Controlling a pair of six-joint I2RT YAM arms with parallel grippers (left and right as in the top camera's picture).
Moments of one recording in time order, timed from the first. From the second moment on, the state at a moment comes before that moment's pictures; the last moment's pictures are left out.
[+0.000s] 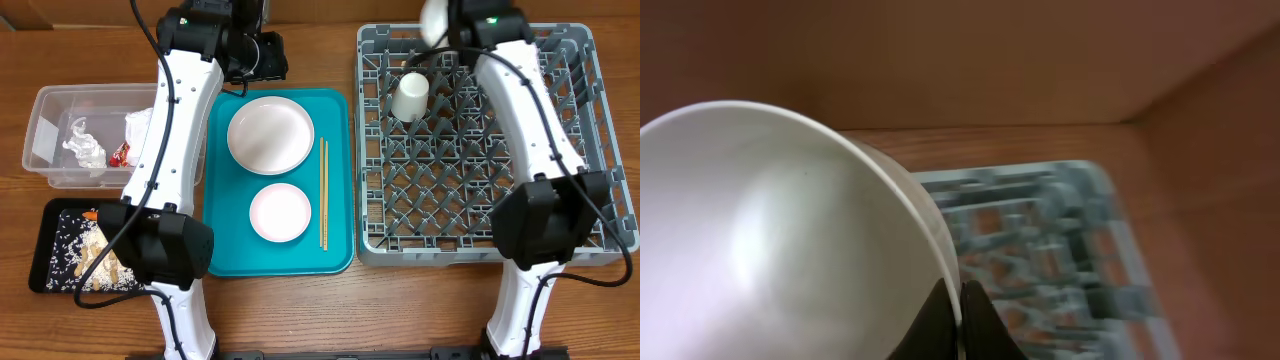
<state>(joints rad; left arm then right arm) -0.20 2.08 2.22 -1.18 0.20 -0.25 0.16 2.15 2.17 -0.83 0.62 0.02</state>
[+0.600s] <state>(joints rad) -0.20 2.08 2.22 -1.21 0.12 -0.25 0.11 2.15 2.17 -0.98 1.03 -0.28</state>
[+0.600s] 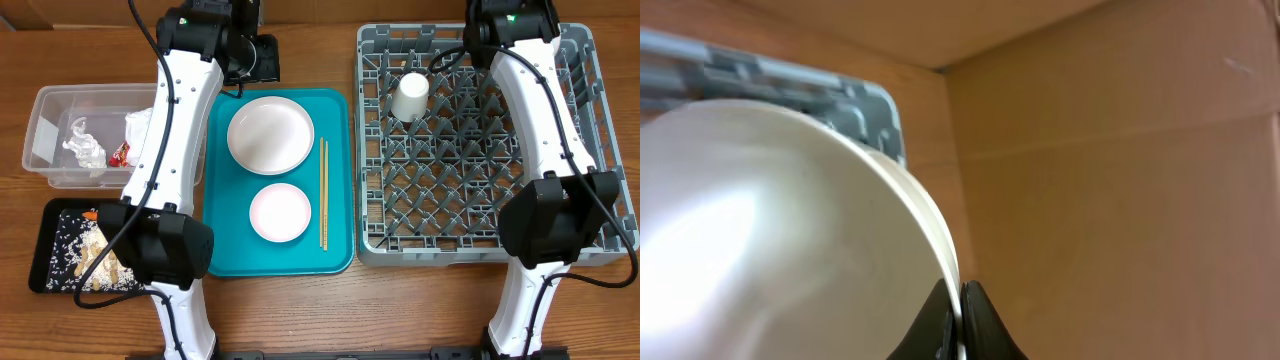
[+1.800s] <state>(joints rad) -0.20 2.08 2.22 -1.20 0.10 -0.25 0.18 2.15 1.94 -0.80 1.09 -0.46</state>
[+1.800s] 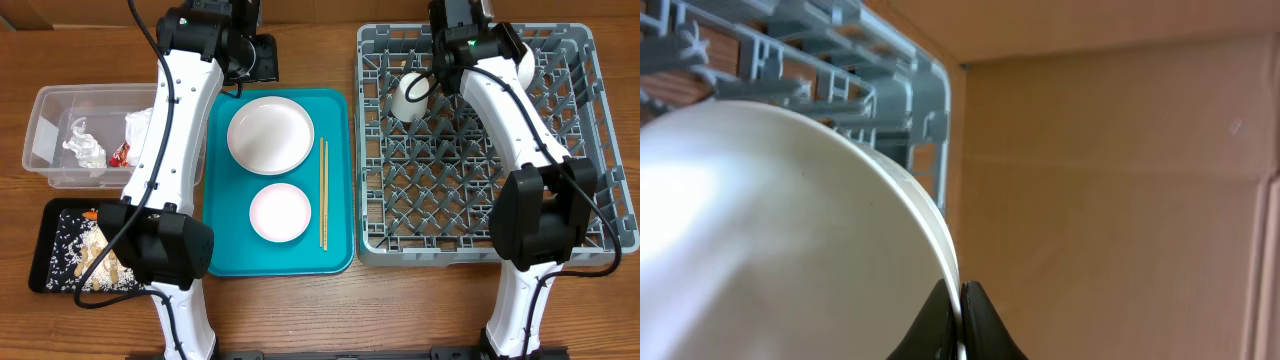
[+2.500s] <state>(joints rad) -0.20 2.08 2.22 -1.21 0.10 -0.25 0.19 2.15 1.94 -0.85 1.00 -0.70</state>
